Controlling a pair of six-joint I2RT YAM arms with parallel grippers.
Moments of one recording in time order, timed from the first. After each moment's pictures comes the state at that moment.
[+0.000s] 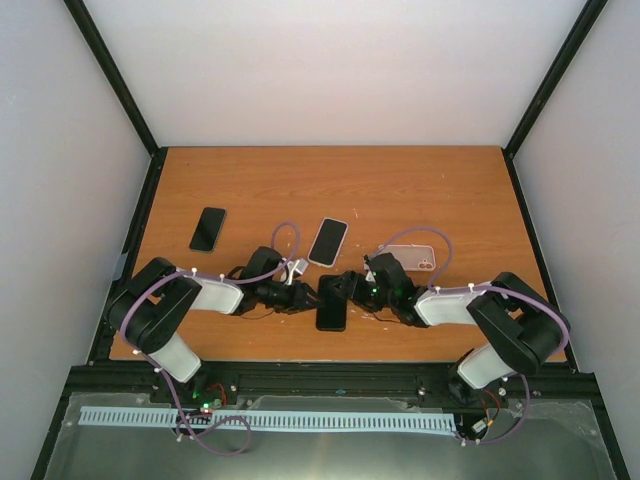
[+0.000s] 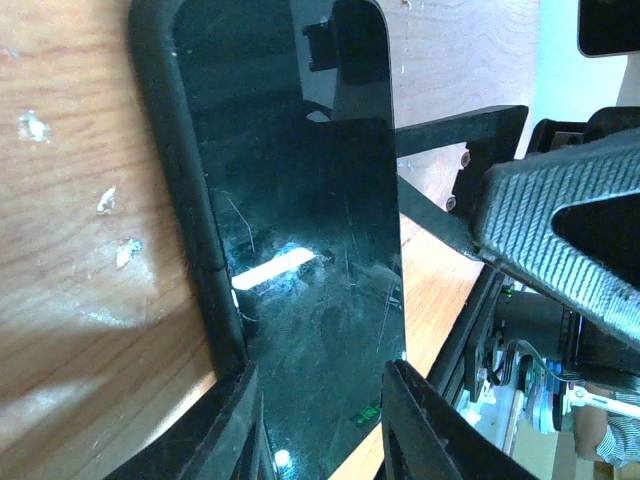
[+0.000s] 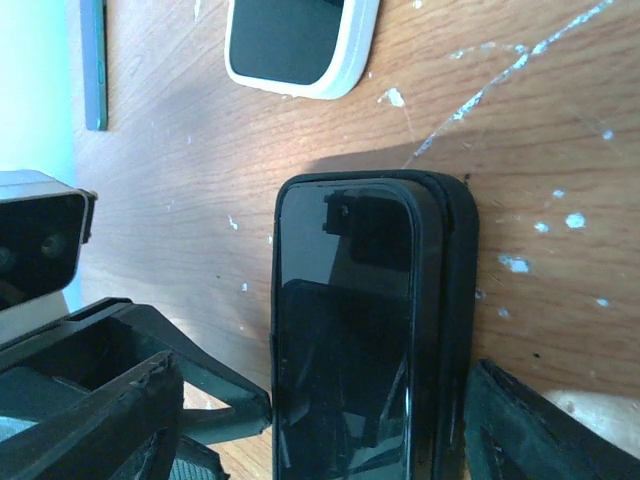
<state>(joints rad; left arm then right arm) -0.61 1.61 0.48 0.32 0.74 -0.78 0.73 1.50 0.45 0.38 -0.31 1.04</state>
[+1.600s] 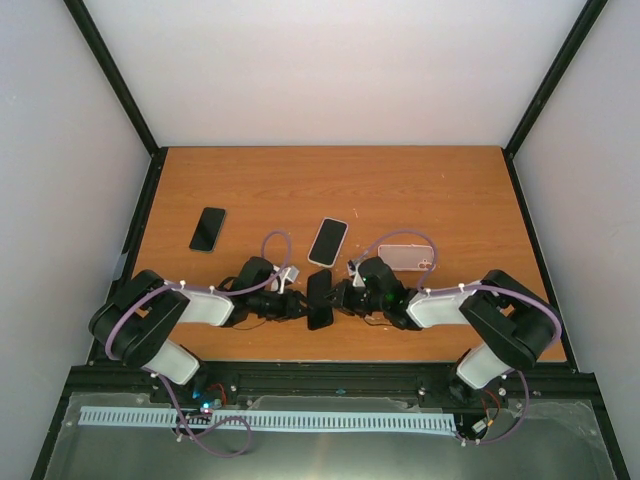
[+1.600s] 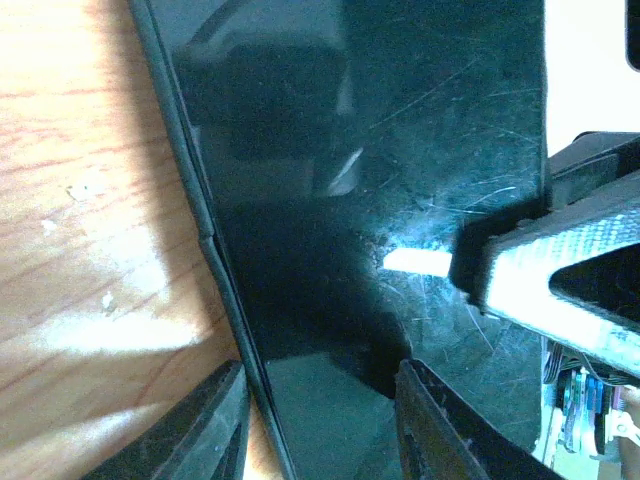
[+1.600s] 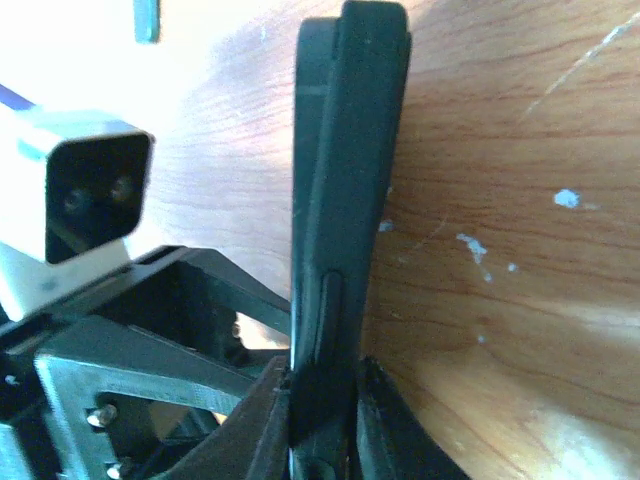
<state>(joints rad) -0.61 1.51 0.36 0.34 0.66 -0.77 0.81 1.55 0.47 0.47 -0.40 1.11</state>
